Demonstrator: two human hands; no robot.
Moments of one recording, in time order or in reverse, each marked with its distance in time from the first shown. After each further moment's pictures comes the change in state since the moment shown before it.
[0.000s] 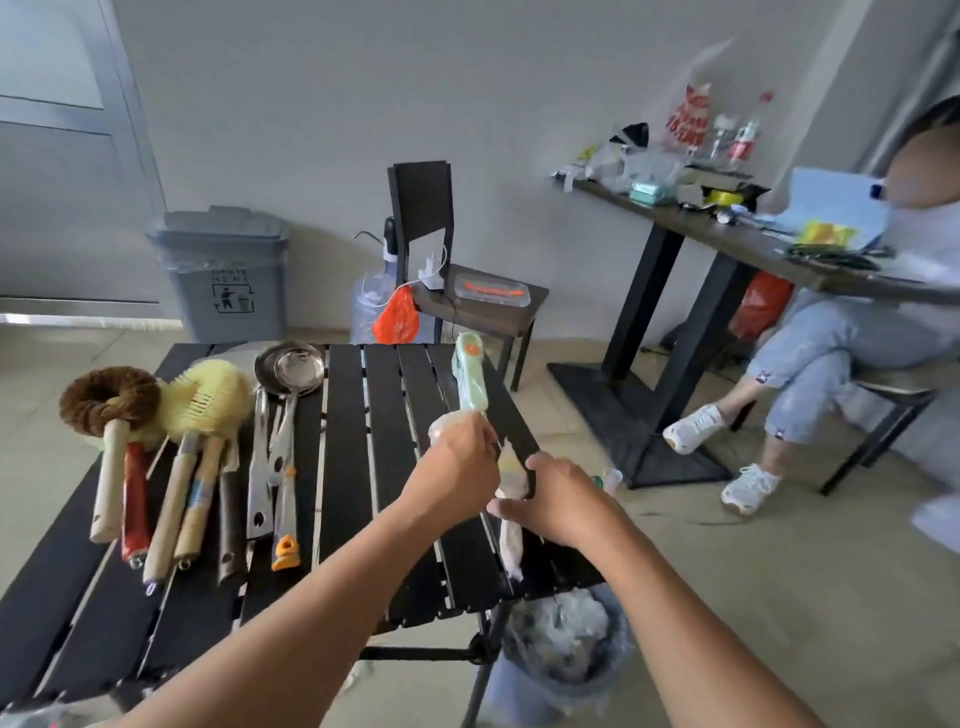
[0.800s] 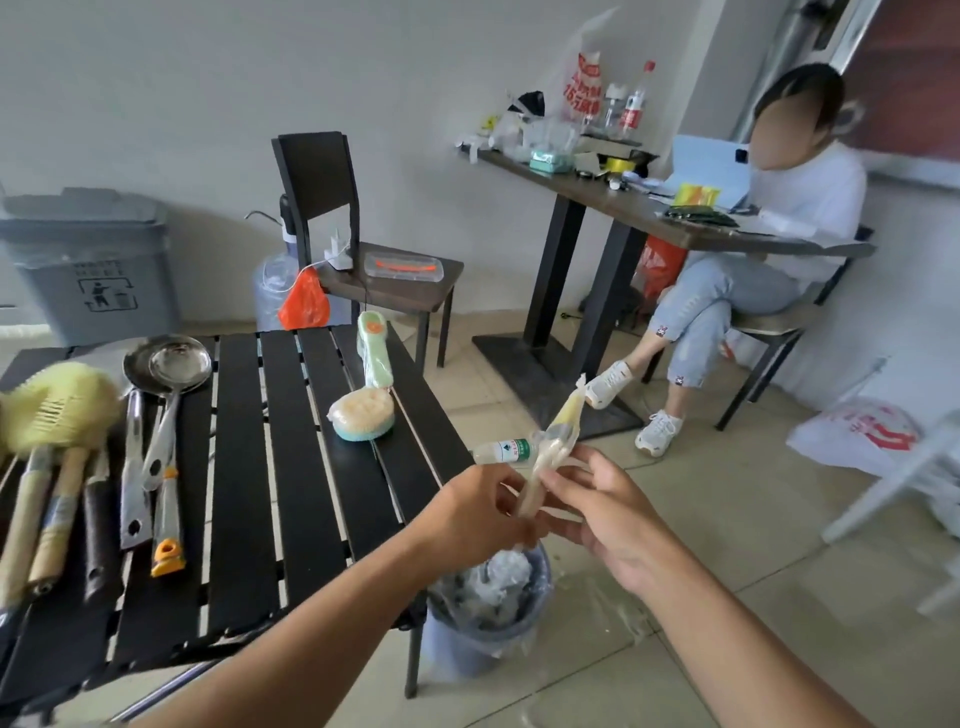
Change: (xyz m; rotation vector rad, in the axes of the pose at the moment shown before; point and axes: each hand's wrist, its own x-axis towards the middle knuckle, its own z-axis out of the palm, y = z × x) left_hand -0.053 0.066 0.071 -0.270 -0.493 0.084; right_hand -0.080 0.120 -0.013 1.426 0.128 0.124
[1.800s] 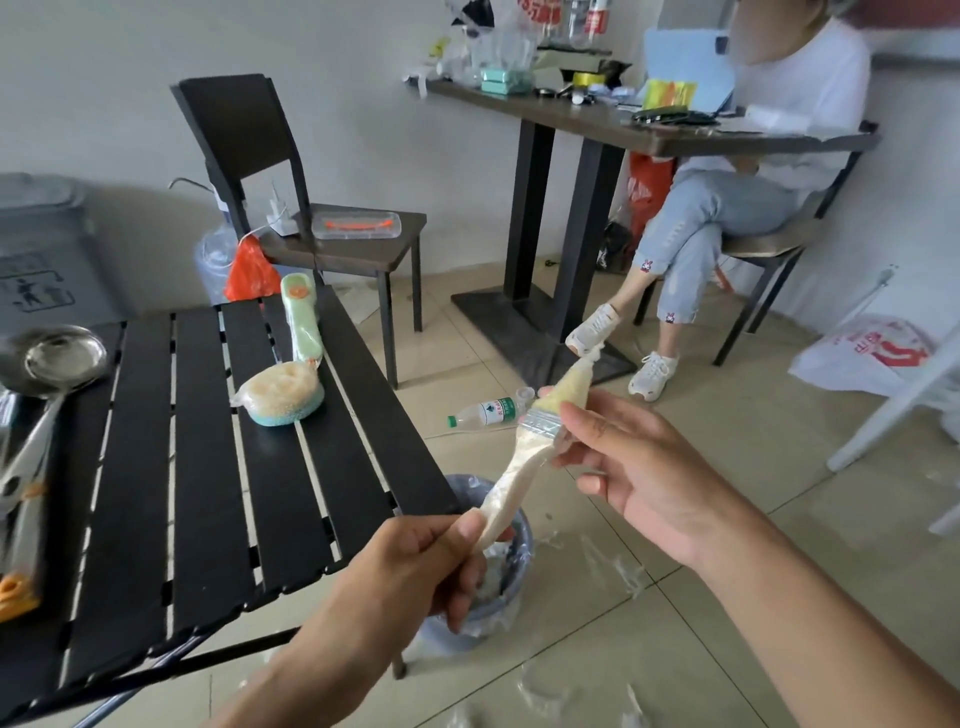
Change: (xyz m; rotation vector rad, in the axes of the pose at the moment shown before) left_hand -0.033 -0.015 0.050 -0.522 0.025 -0.130; right_hand -0.012 -0.031 -0.064 0.102 -0.155 -0.059
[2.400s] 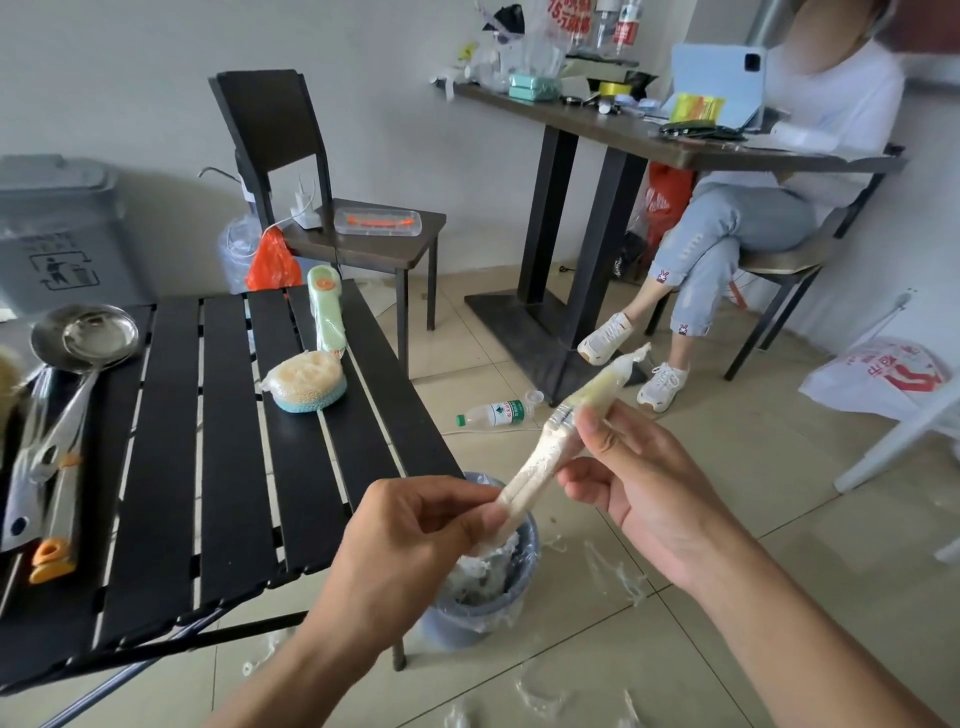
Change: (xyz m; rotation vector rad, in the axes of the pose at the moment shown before) left_hand -0.015 0.021 -0.003 0.168 0.272 0.261; right_hand -0.011 0.011 0.018 0.008 -0.048 -0.112
